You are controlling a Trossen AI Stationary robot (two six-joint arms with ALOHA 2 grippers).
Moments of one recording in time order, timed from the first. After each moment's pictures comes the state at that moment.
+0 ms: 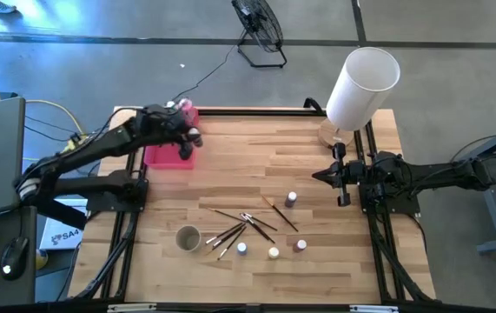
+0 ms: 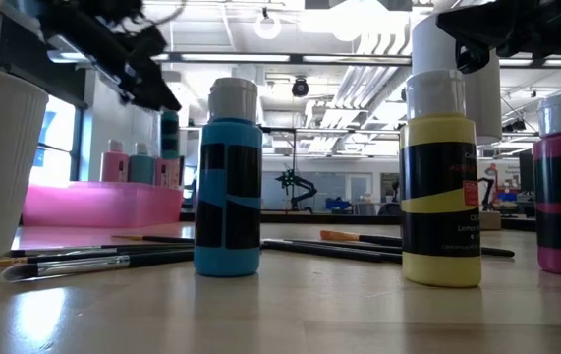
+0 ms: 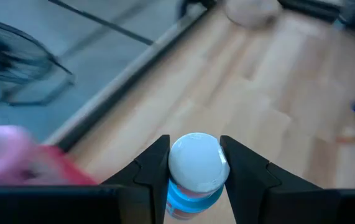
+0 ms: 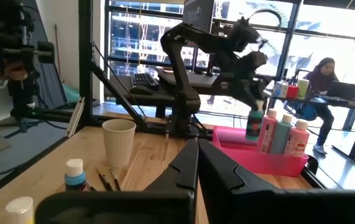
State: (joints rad) left arm 0.63 0.82 0.69 -0.34 0.03 0.02; right arm 0.00 0.46 0.23 0.32 -0.05 -0.10
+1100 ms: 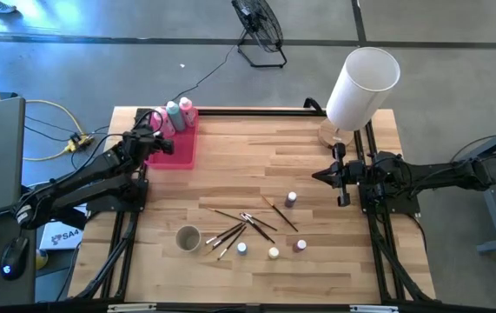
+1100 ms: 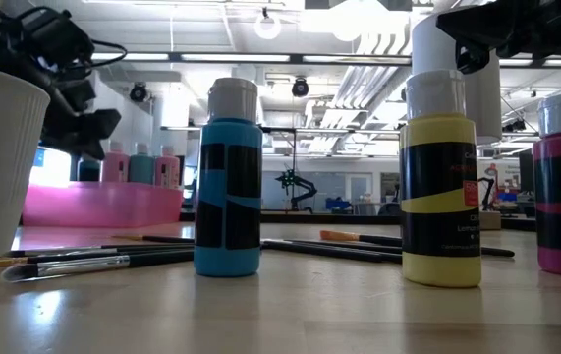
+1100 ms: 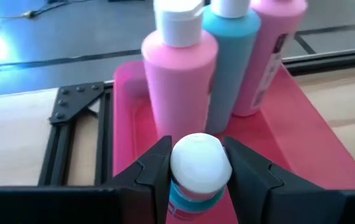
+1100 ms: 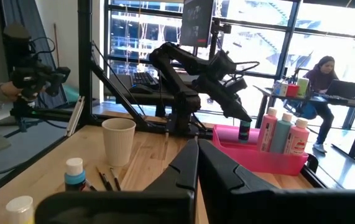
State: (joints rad) left arm 0.67 0.49 0.30 -0.40 -0.62 -0.41; right arm 0.00 0.46 0.23 0.32 -0.05 -0.10
